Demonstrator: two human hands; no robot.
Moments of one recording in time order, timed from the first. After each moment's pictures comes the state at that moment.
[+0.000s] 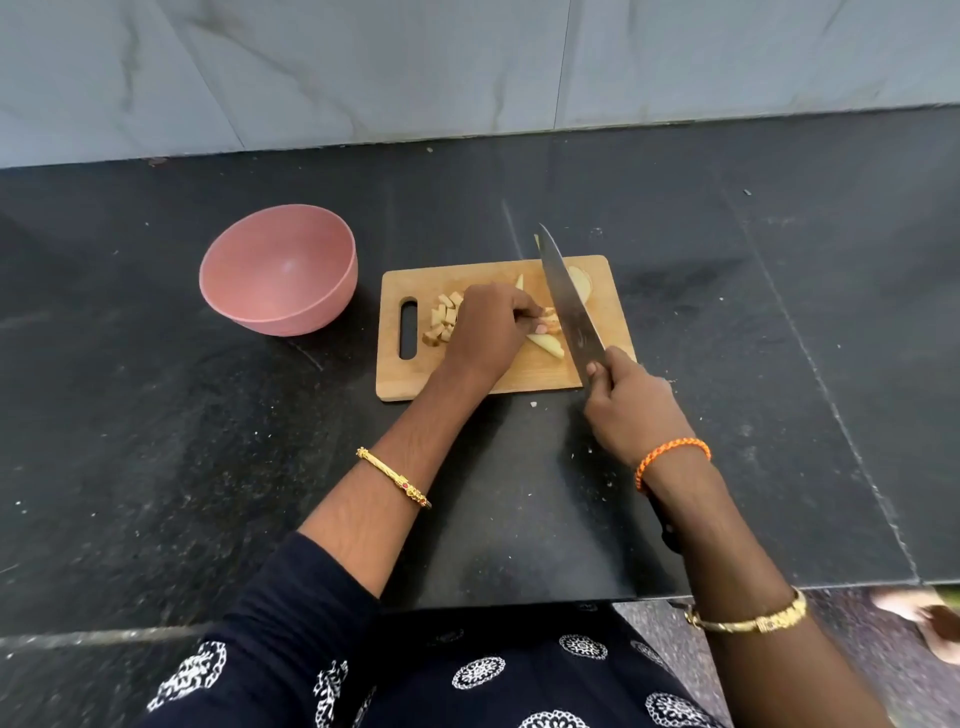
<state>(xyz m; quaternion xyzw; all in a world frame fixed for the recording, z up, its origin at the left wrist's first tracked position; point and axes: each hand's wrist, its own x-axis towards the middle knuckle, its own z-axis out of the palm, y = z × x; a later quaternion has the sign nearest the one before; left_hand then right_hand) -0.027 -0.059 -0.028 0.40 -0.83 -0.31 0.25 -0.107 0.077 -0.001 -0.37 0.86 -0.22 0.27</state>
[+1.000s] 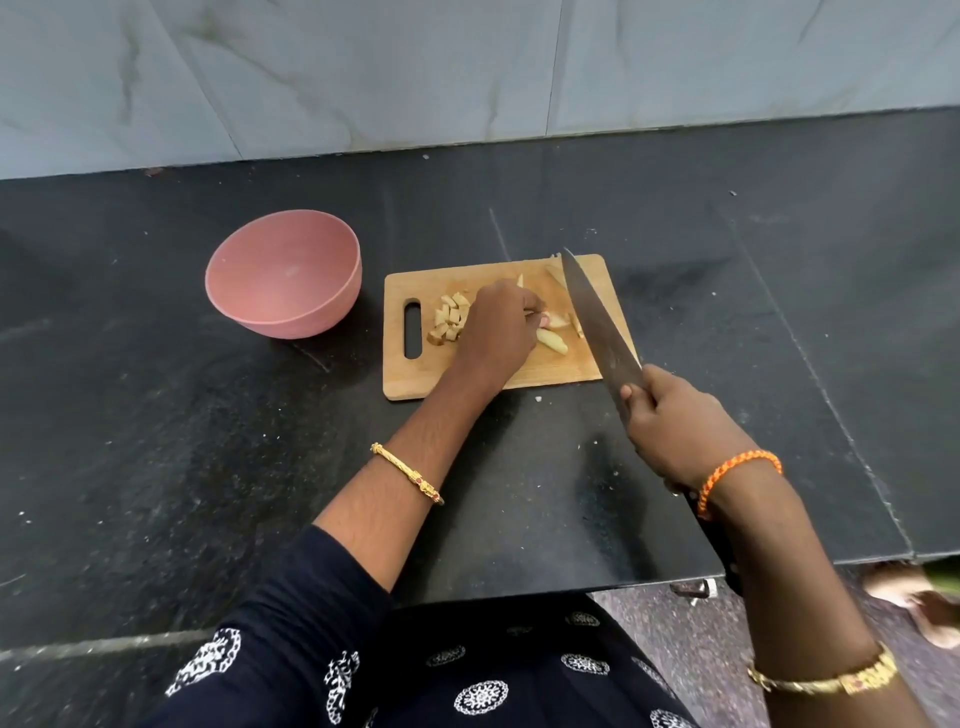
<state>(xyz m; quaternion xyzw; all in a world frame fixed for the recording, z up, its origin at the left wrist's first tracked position) -0.027 -0.054 -0.027 0.41 -0.83 -0.30 0.22 -0.105 0.111 0.029 -0.35 0.87 -0.17 0.31</state>
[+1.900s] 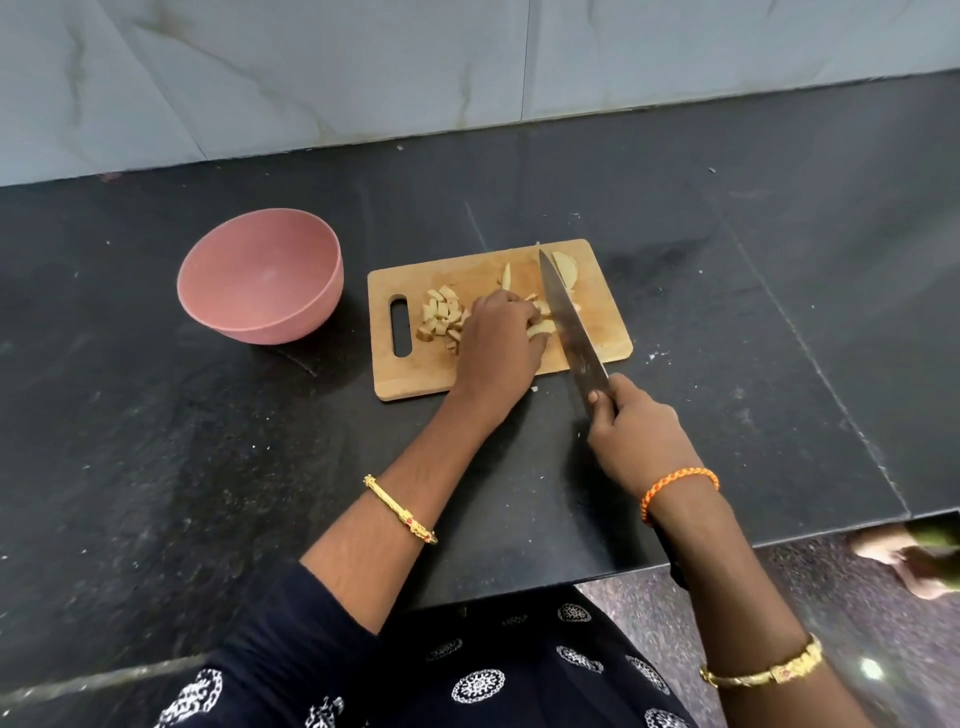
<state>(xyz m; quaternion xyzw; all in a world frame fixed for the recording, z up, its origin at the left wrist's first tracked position) -0.018 -0.030 -0.036 0.40 -0.87 -0.22 0.21 -0.075 0.107 -0.006 -0.30 0.89 -0.22 0.27</state>
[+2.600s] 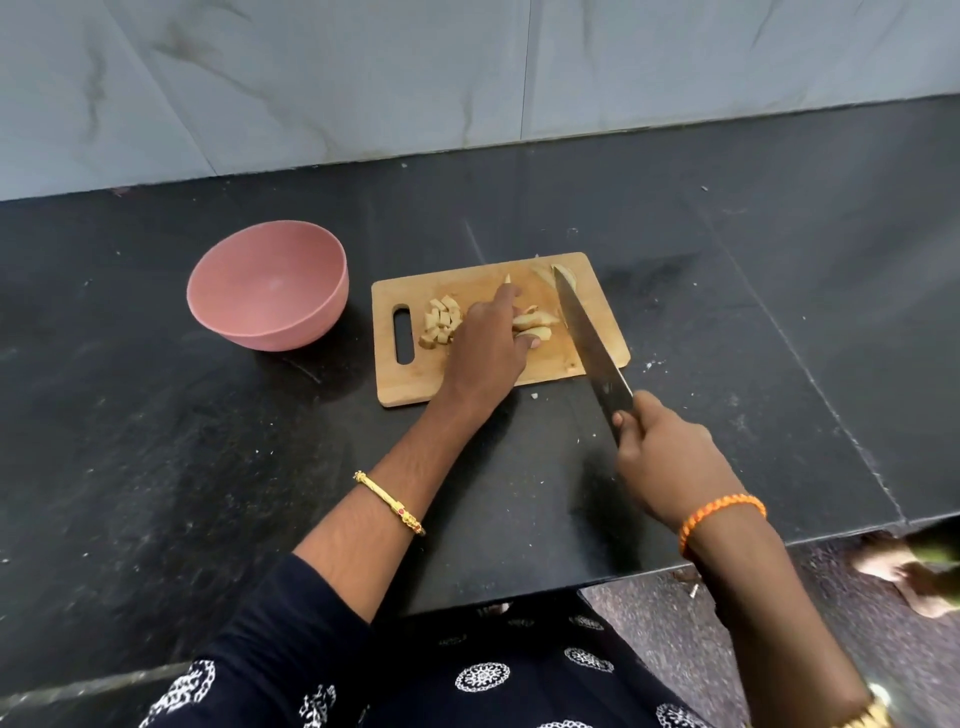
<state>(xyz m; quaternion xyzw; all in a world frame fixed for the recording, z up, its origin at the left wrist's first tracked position) -0.010 -0.037 -0.033 0.40 -0.85 -0.28 0.22 -0.075 0.132 0.011 -0.32 0.89 -0.17 0.26</state>
